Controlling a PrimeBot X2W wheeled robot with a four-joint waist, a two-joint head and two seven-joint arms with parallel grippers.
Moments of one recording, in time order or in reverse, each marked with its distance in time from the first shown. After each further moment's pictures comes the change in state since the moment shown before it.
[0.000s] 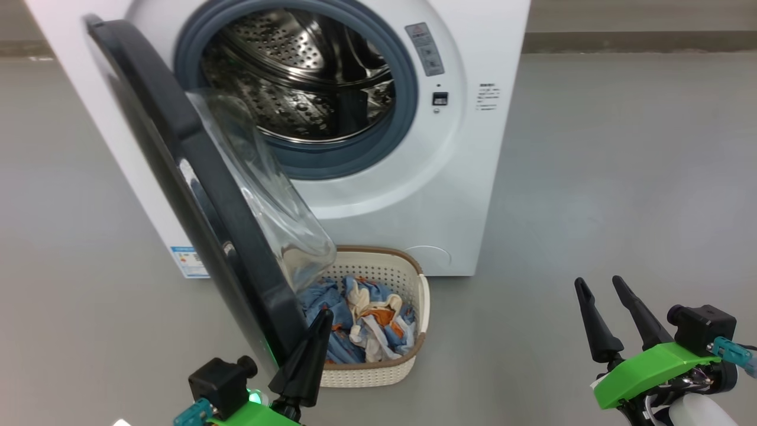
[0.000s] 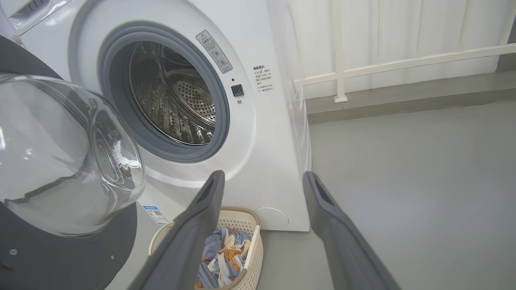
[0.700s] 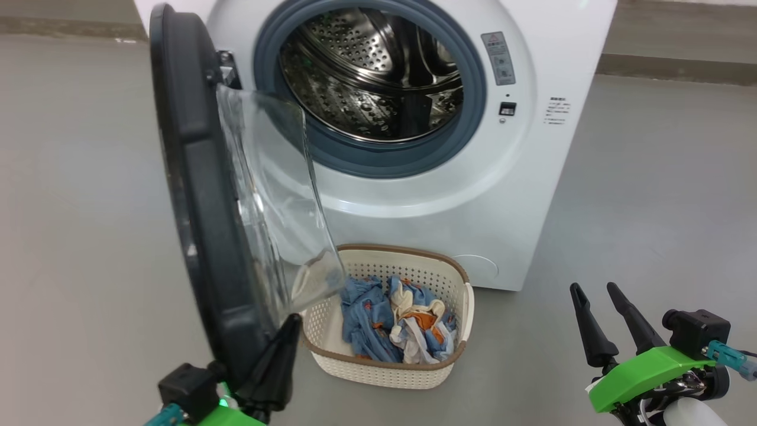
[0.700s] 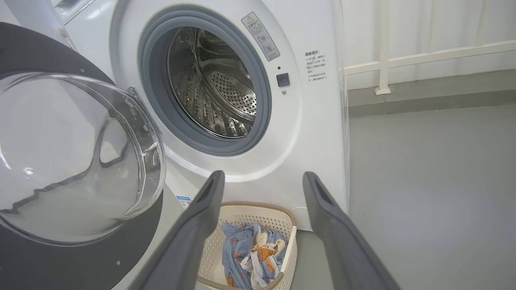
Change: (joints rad) left arm 0.028 0.064 0.018 -0.040 -0.005 0.033 0.019; right arm 0.000 0.016 0.010 0.022 0.032 0.000 0.000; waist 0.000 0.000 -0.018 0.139
